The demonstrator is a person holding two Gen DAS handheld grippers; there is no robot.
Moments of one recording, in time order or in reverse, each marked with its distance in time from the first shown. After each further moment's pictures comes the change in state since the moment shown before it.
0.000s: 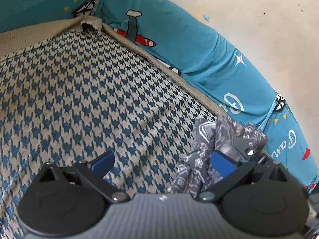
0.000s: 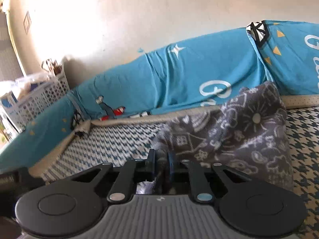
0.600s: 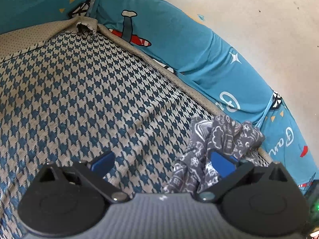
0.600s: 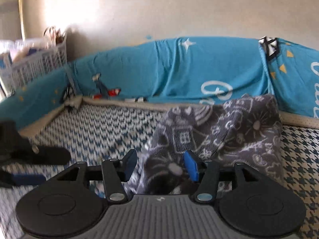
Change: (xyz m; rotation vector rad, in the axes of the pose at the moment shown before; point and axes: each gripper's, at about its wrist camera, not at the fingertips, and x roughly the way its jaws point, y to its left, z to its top) left arm 0.002 -0.003 -0.002 0.022 0.007 -0.013; right arm 0.017 0.016 -0.021 -0.229 0.078 -0.129
